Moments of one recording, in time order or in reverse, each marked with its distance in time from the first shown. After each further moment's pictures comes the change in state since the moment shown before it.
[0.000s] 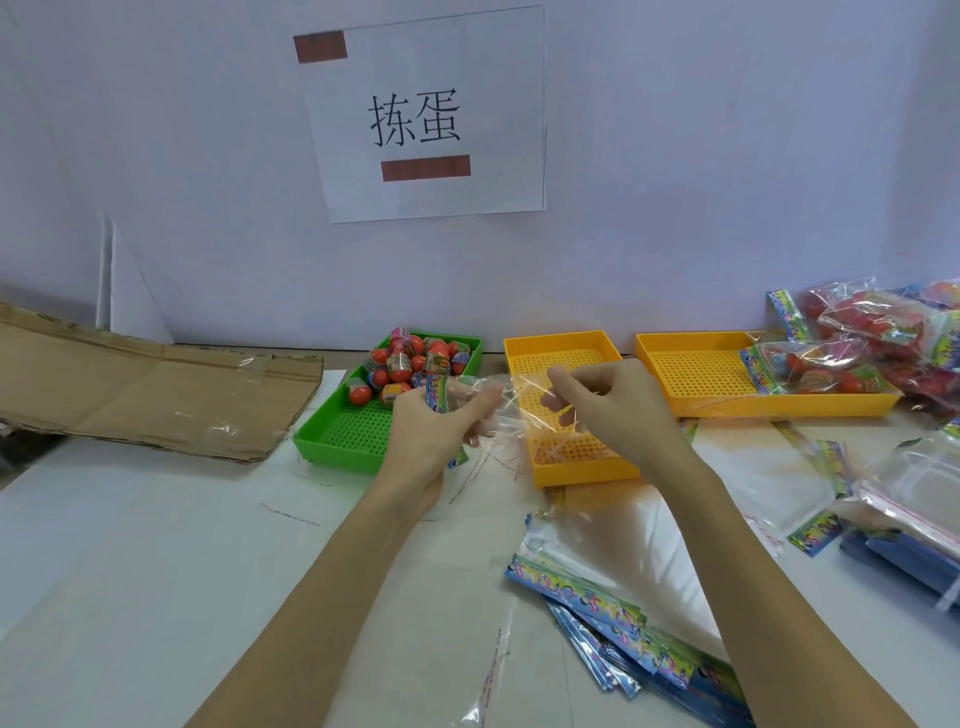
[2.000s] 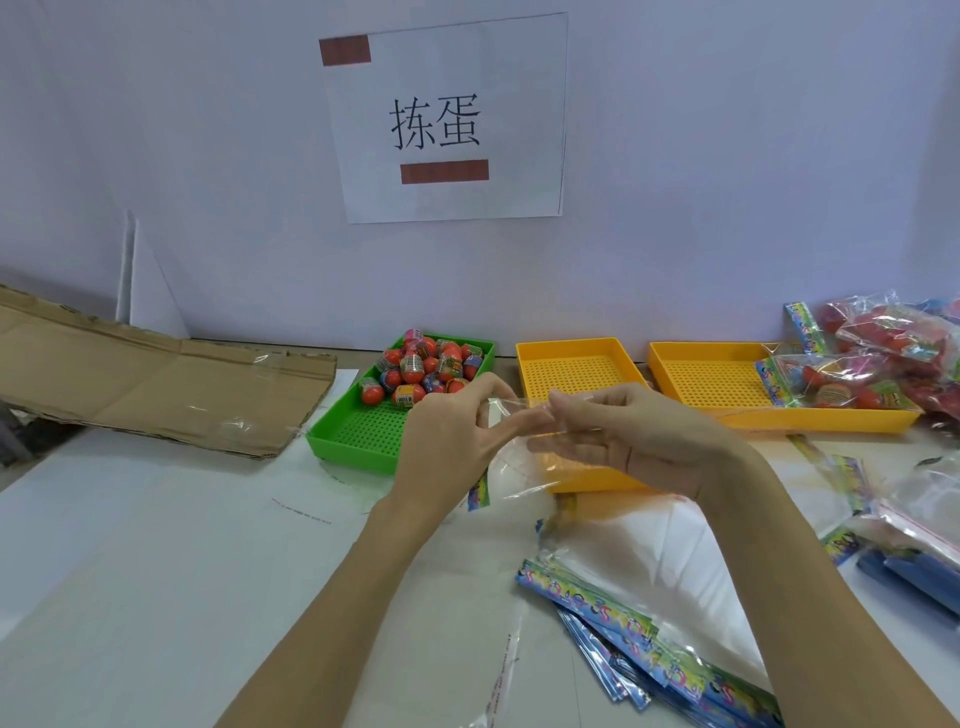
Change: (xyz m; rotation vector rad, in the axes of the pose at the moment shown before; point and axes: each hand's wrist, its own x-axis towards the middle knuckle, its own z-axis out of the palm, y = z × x) left_hand -0.011 0.003 -0.003 0.712 0.023 0.716; right_hand -0.002 -0.010 -0.021 0.644 -0.669 0.326
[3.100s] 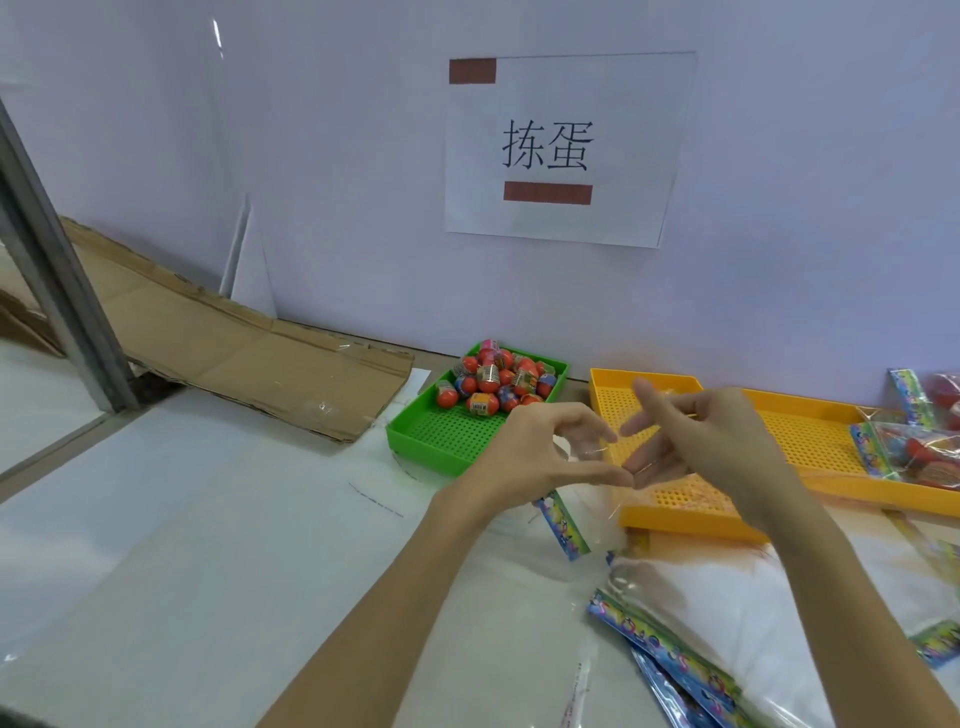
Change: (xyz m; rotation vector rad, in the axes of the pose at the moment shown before) left_hand 0.006 -0.017 -0.012 -0.415 -0.383 -0.242; right_hand 0.011 -0.017 0.040 -0.609 0.508 -0.230
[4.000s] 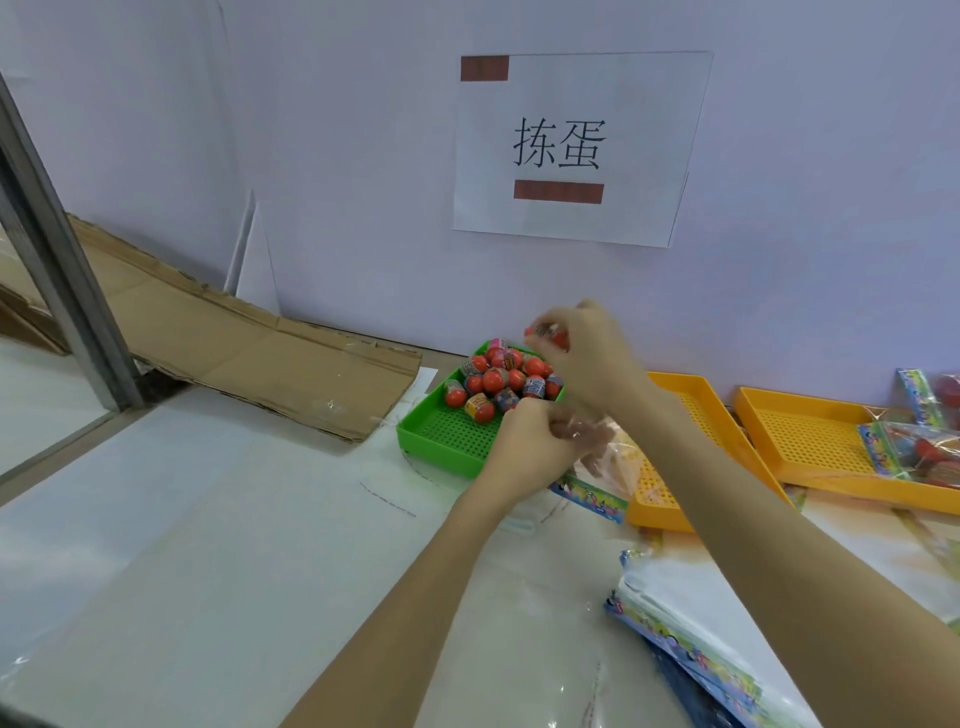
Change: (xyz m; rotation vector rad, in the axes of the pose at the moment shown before) left_hand 0.005 -0.010 0.003 -0.104 0.141 -0.234; right_hand 0.103 -0.033 0.078 -0.539 0.037 -0.376
